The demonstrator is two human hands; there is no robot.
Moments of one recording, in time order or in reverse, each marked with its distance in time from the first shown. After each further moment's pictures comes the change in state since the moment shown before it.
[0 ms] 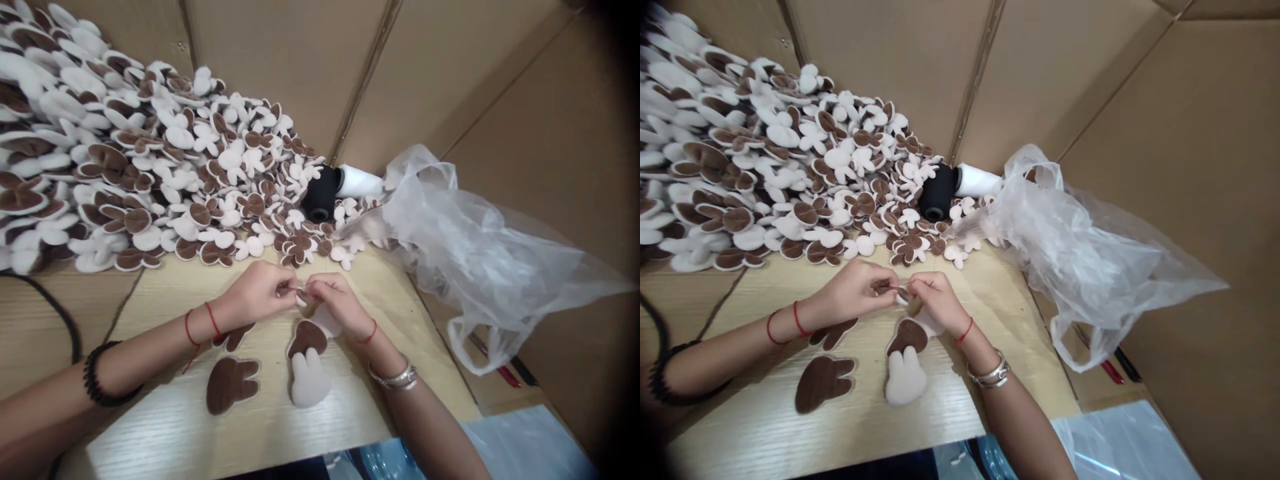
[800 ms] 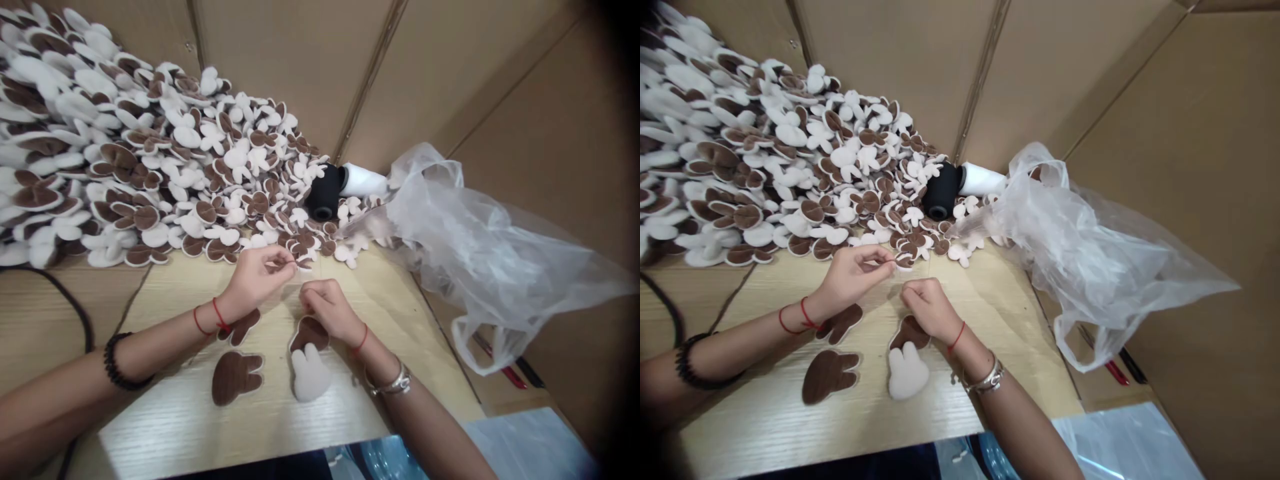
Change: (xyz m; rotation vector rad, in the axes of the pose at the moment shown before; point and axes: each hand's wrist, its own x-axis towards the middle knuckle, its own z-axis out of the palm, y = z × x) left_hand 0.000 -0.005 0.004 -0.196 0.455 -0.038; right_hand -0.004 0.010 0.013 -0.214 -0.032 -0.118
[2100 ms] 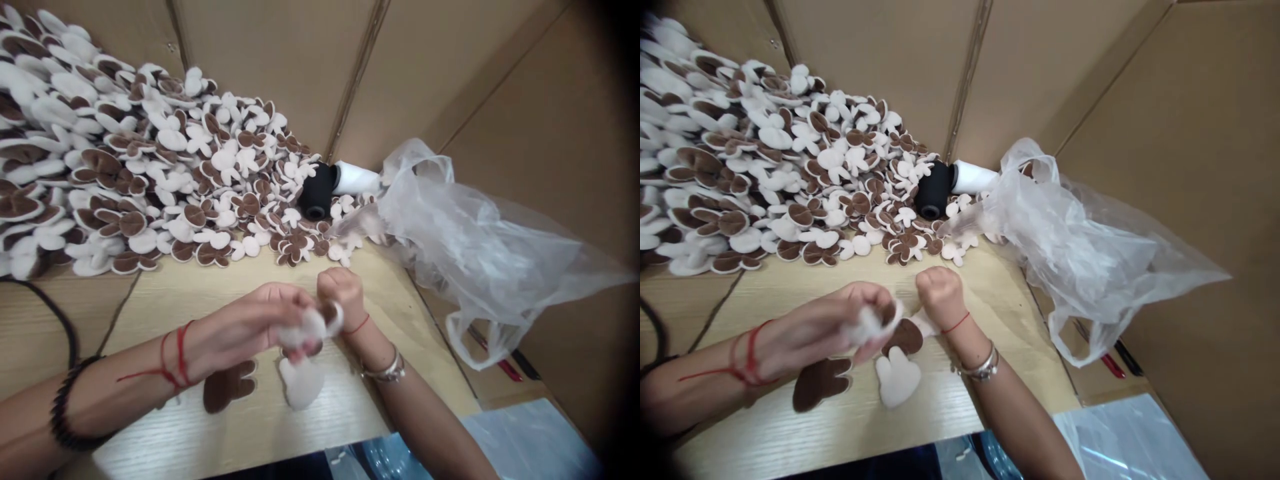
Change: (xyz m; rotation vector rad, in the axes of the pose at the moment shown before) left_hand -0.036 0.061 0.000 -0.835 -0.622 -0.512; right_hand 0.002 0.021 -0.026 -0.874 0.523 -0.607
